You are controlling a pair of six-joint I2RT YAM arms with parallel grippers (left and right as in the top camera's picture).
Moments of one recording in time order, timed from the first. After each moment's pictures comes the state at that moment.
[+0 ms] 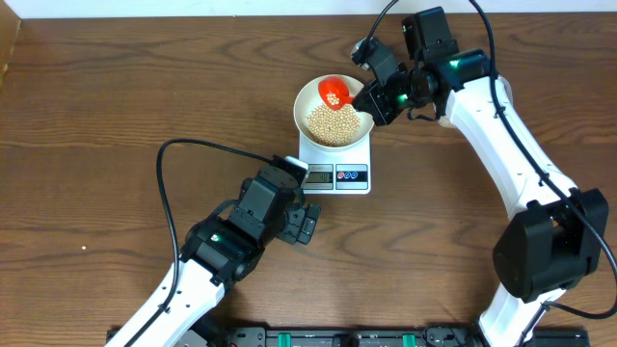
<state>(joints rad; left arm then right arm) -0.62 1.07 0.77 -0.63 -0.08 -0.17 0.32 1.91 1.71 -0.86 -0.54 -0.30</state>
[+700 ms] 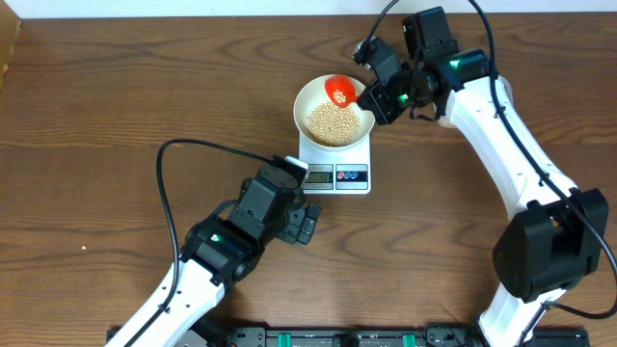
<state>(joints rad) -0.62 1.07 0.77 -0.63 -0.08 -0.17 0.32 1.91 1.71 -0.86 -0.46 -0.31</state>
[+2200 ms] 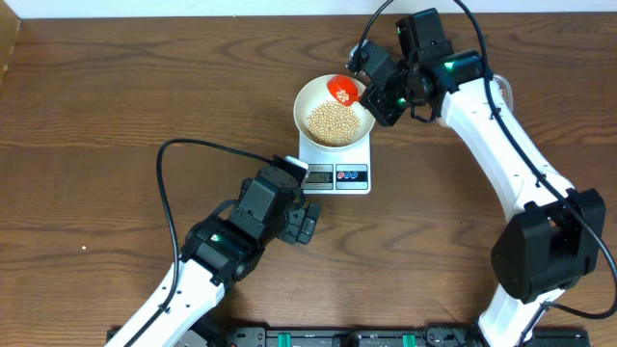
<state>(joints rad) -0.62 1.07 0.77 -0.63 -0.08 -0.17 0.34 1.91 1.71 -0.85 -0.37 -0.46</state>
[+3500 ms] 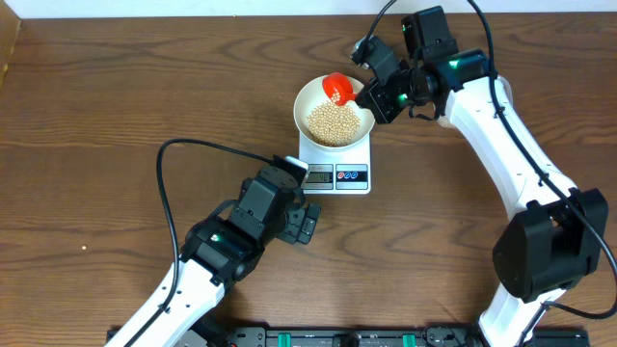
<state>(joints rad) -0.62 1.07 0.77 -0.63 -0.08 -0.17 0.32 1.91 1.71 -0.84 -0.48 -0.32</state>
